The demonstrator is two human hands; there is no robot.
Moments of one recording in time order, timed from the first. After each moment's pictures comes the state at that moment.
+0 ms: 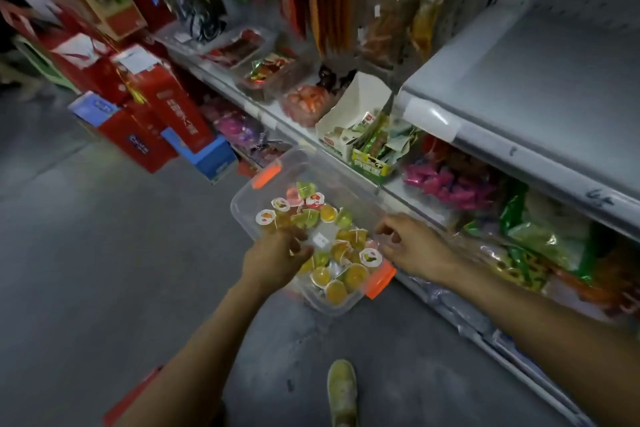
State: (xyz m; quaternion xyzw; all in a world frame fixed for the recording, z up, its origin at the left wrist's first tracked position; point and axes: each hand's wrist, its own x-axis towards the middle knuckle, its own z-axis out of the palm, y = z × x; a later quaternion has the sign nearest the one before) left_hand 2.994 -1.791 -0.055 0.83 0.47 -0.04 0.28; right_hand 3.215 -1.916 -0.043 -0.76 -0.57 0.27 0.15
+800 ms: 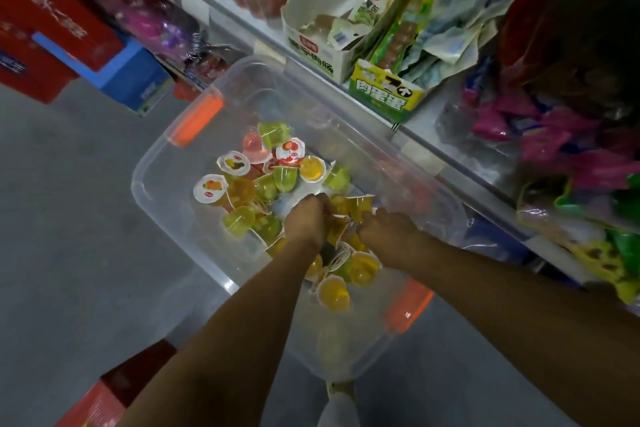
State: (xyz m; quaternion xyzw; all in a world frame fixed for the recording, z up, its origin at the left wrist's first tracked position) left_hand 3.108 -1.704 -0.345 0.81 0.48 -0.11 0.32; right_hand 3.222 -1.799 -0.277 -0.67 -0.65 0.26 -0.26
